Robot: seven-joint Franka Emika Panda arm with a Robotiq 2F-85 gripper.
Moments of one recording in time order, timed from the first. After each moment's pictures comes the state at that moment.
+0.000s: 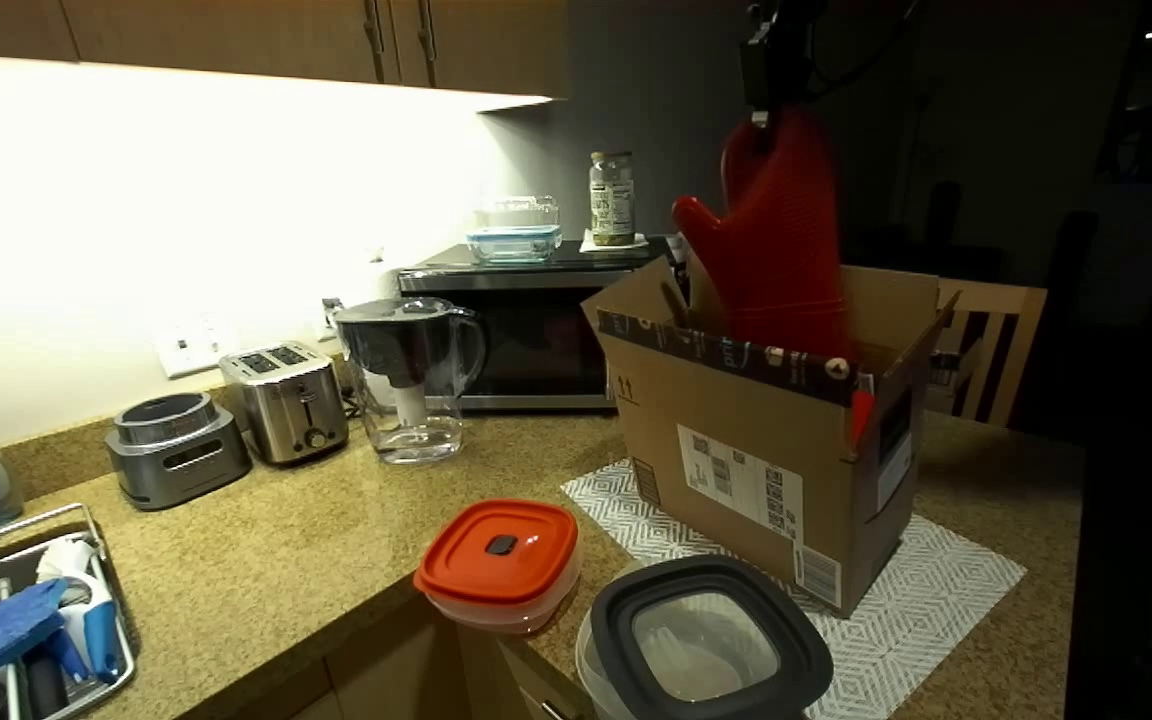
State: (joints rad) arm 0.12 0.05 -0.01 -1.48 0.08 1.59 0.11
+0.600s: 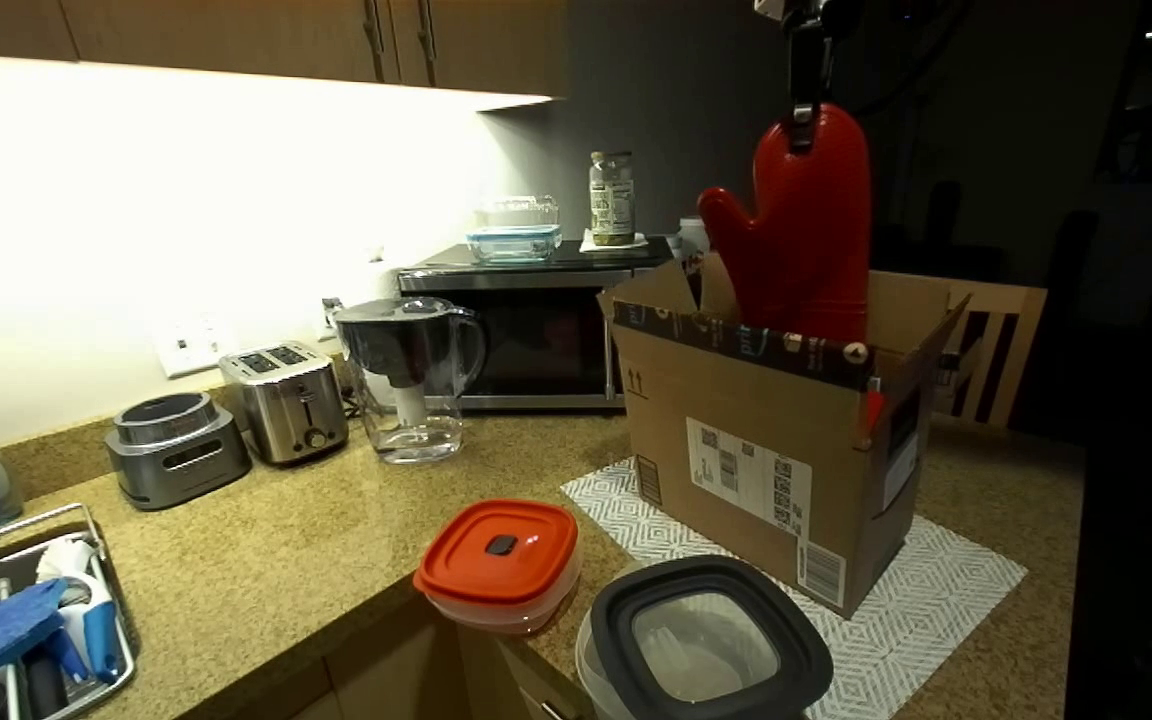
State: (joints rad) arm -0.01 0.05 -0.04 -1.49 0.38 1.43 -0.19
